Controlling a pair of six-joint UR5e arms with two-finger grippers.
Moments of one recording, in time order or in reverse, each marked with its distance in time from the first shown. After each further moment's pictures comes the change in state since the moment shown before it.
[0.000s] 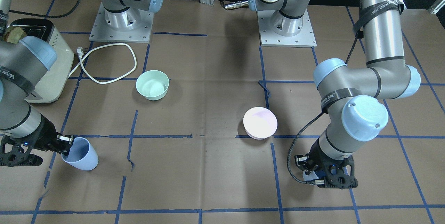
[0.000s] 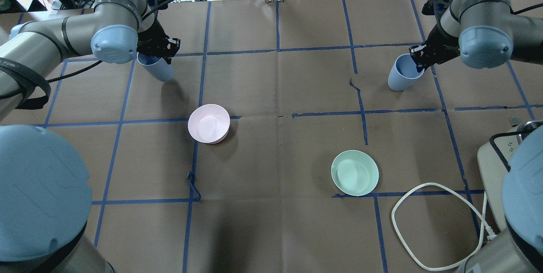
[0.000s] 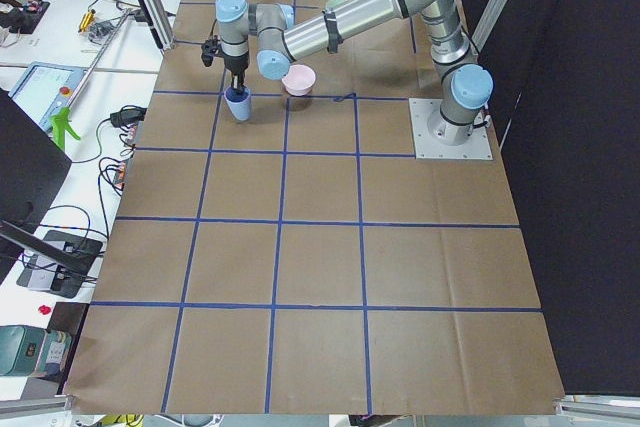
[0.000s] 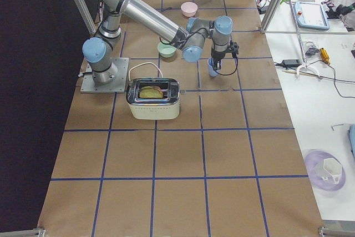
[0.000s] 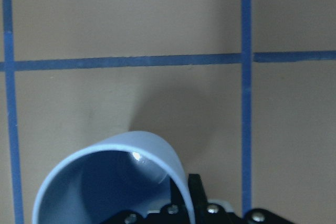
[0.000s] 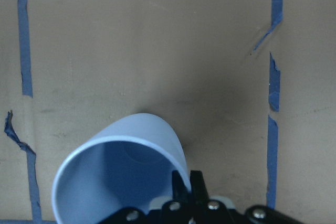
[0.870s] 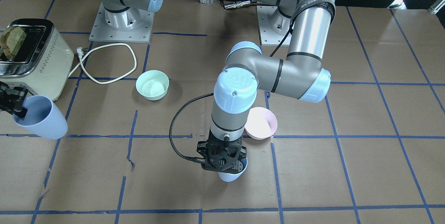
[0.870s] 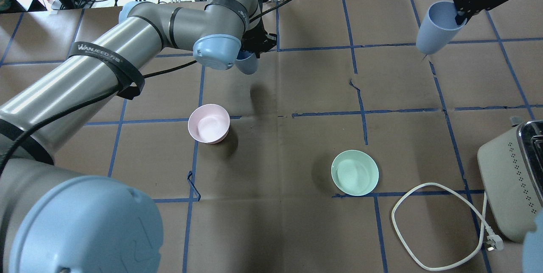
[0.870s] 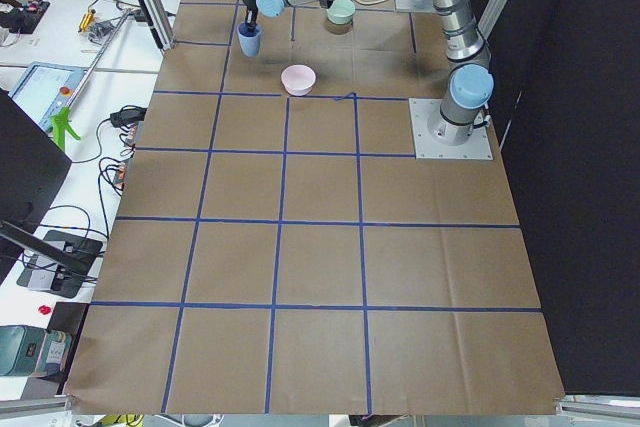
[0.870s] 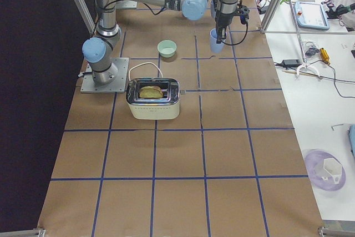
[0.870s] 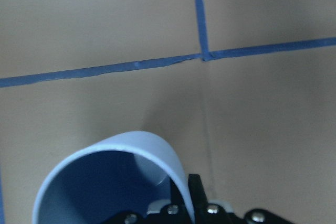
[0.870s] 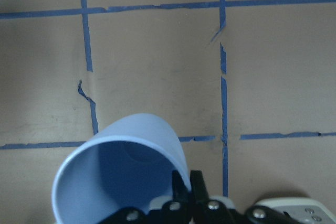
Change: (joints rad) left arm -0.363 -0.084 0.114 0.069 -0.004 -0.249; right arm 0.008 -0.147 -0.389 0.606 -0.039 0.060
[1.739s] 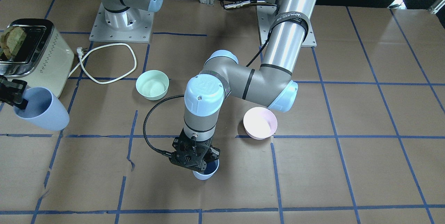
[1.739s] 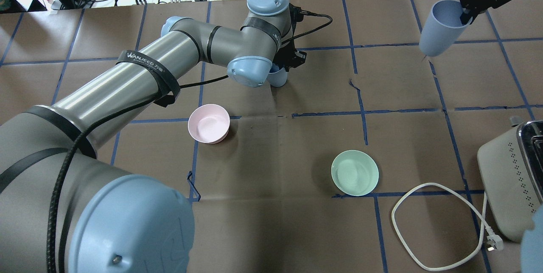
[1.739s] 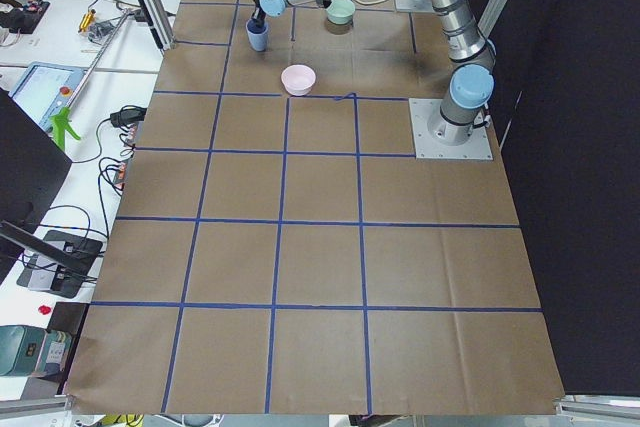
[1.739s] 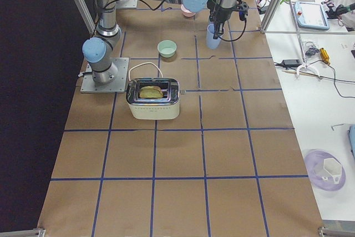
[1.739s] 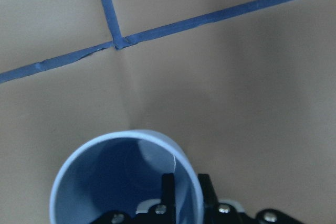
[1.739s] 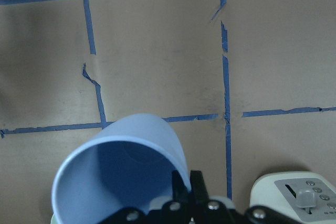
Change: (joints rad) left arm -0.072 -0.053 0.004 0.045 -0.023 0.059; right arm 0.002 0.003 -0.029 0.064 -0.001 0.019
